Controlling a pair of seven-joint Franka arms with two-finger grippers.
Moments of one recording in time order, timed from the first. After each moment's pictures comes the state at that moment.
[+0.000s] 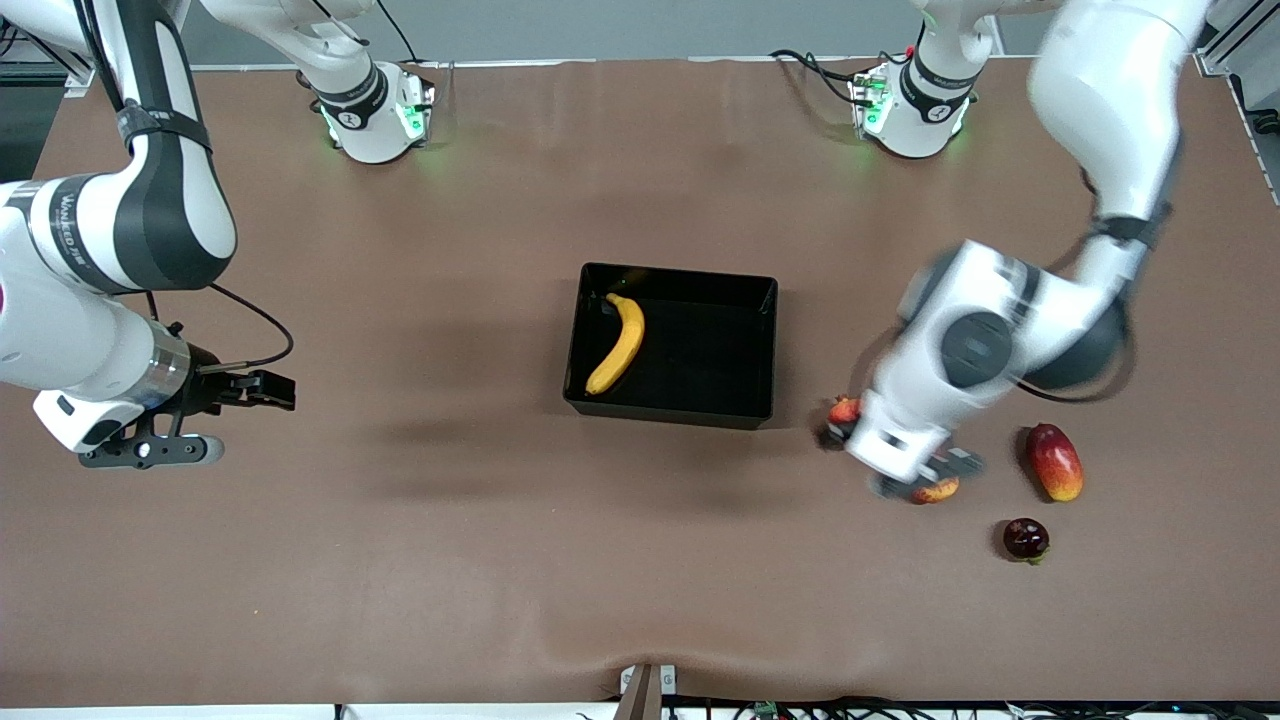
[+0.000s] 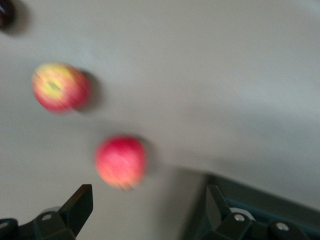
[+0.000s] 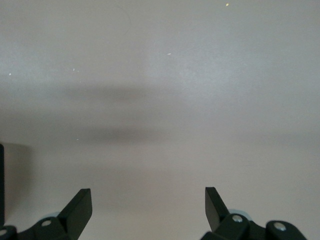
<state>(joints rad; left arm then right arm) -0.07 0.58 -0.50 -1.48 0.31 1.94 -0.86 0.11 0.35 -0.02 -1.51 0.02 1.80 0.02</state>
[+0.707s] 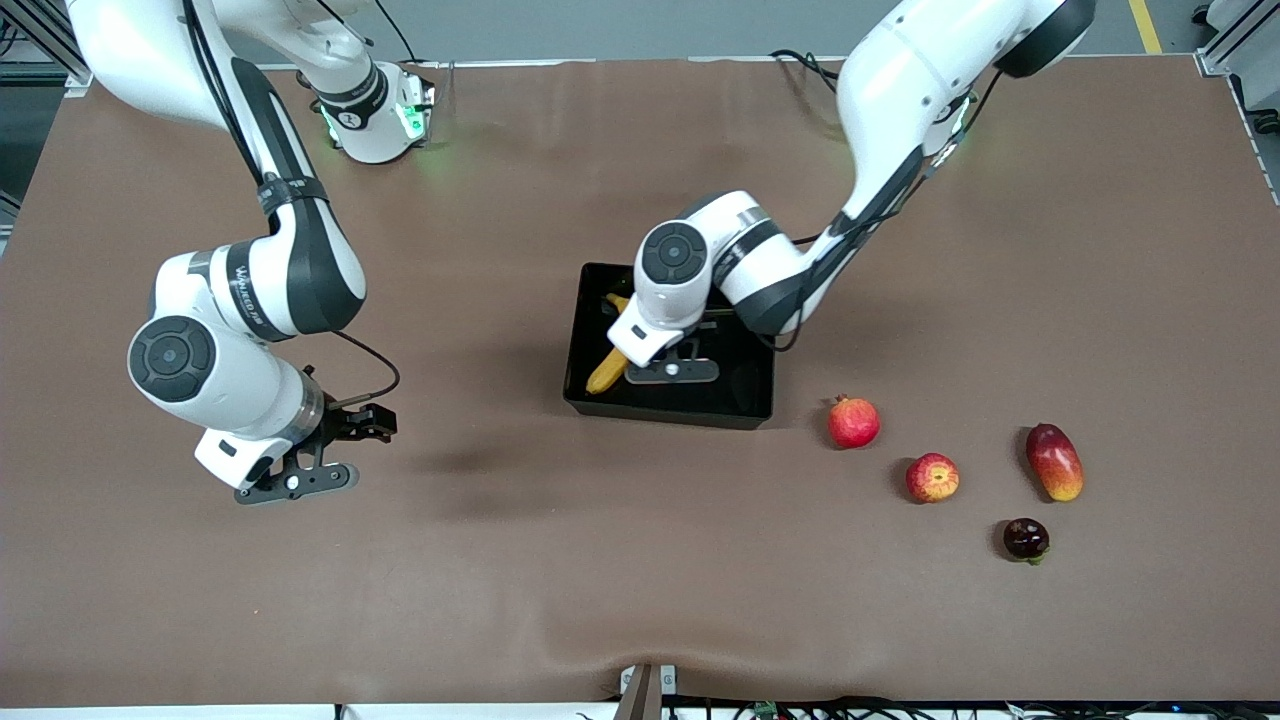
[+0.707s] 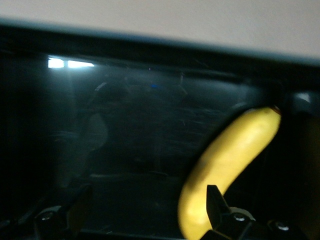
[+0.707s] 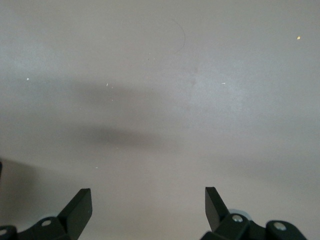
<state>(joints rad) -0.40 0.78 -0.50 -1.53 0.31 2.19 -0.97 0.22 0.49 -0.02 -1.51 -0.01 1.99 0.03</state>
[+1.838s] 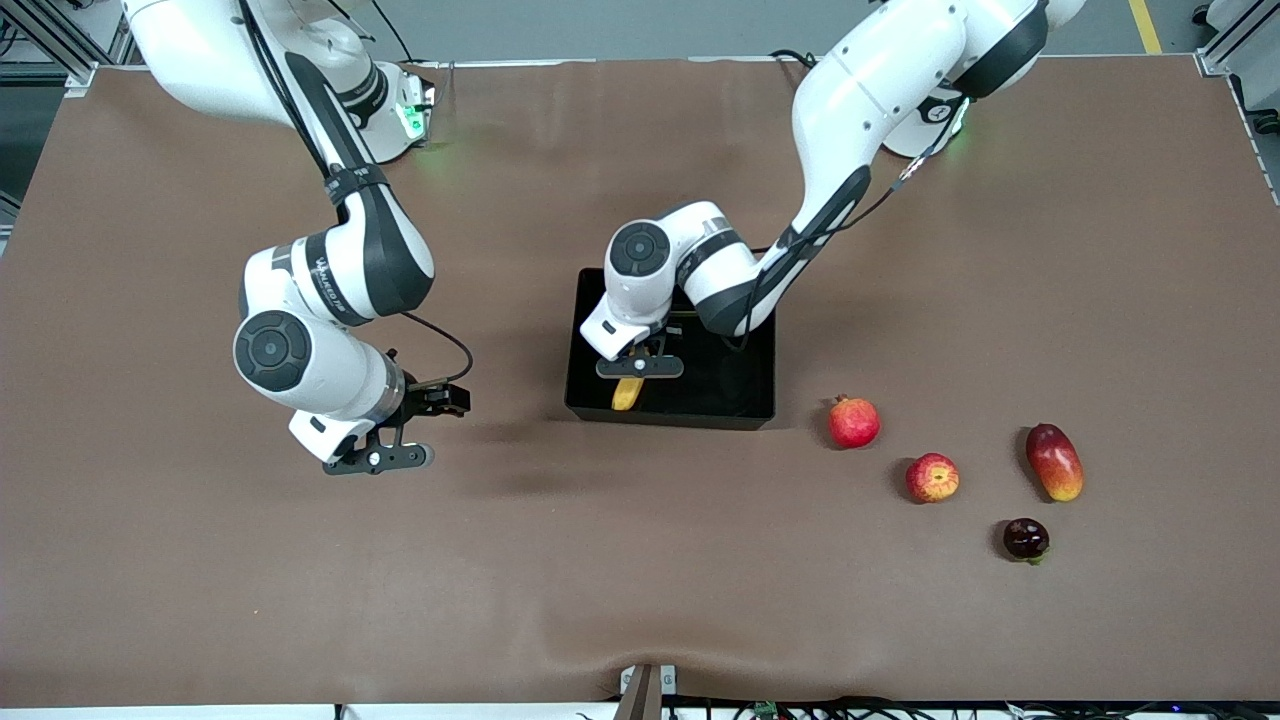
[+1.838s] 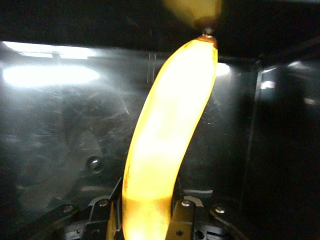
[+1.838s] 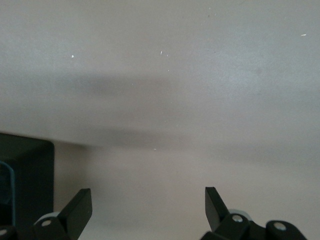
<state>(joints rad) -0.51 0.80 -0.43 -1.49 0.36 2.24 -1.03 0.33 0.49 -0.01 -1.59 0.10 2.01 0.18</state>
